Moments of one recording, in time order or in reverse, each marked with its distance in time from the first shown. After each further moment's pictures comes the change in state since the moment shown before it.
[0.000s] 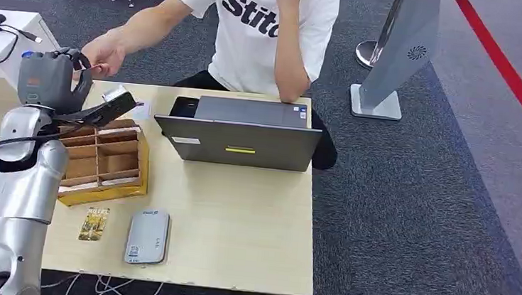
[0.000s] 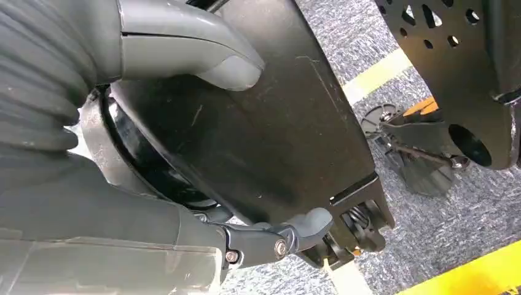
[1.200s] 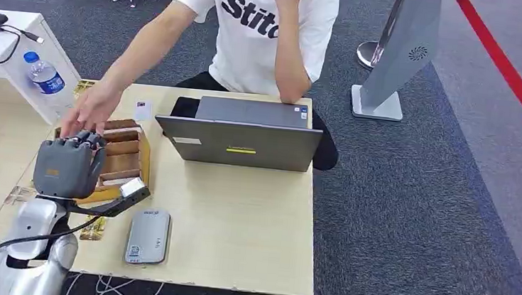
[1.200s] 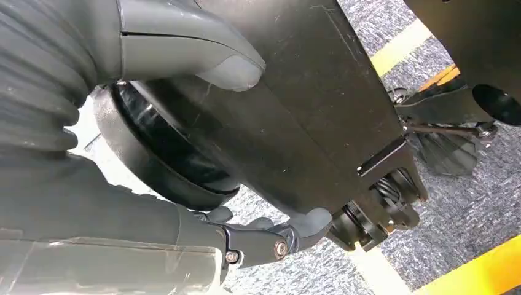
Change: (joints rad) left arm 0.508 -0.039 -0.043 -0.406 -0.093 0.101 0.039; right arm 0.005 0.000 -0.076 0.000 0.000 -0.039 0.053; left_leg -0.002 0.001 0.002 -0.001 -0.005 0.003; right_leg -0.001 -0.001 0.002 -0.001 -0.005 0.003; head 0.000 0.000
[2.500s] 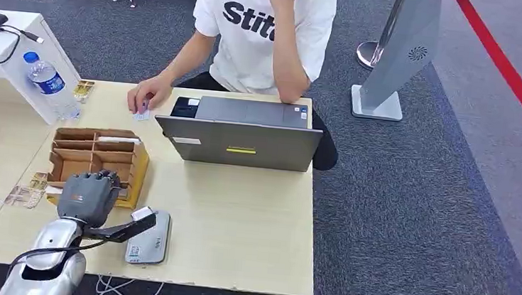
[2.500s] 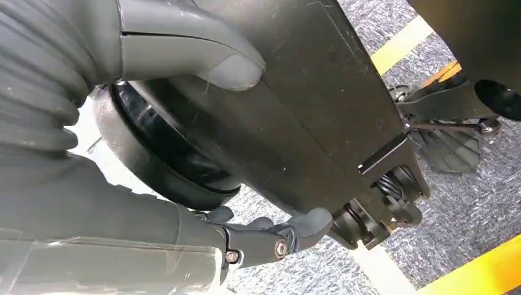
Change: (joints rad) left arm 0.025 0.028 -0.021 0.251 -0.032 -0.093 0.042; right arm 0.000 0.003 -0.004 0.000 0.000 -0.014 0.021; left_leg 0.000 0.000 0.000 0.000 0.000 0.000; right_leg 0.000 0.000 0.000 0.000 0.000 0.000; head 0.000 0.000
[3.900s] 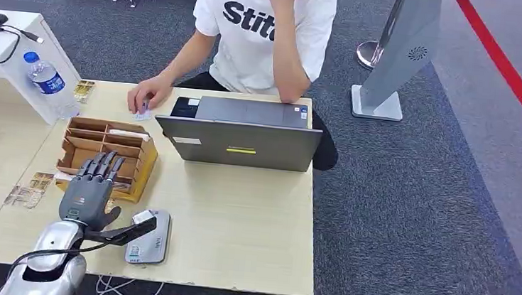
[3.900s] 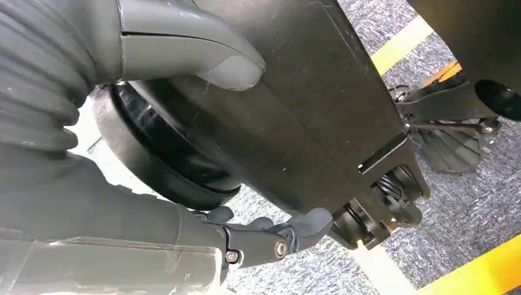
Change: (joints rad) left arm 0.003 0.014 -0.020 0.014 0.000 0.006 0.006; right arm 0.000 0.000 0.000 0.000 0.000 0.000 0.000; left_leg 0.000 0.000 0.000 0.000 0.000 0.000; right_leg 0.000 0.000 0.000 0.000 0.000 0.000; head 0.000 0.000
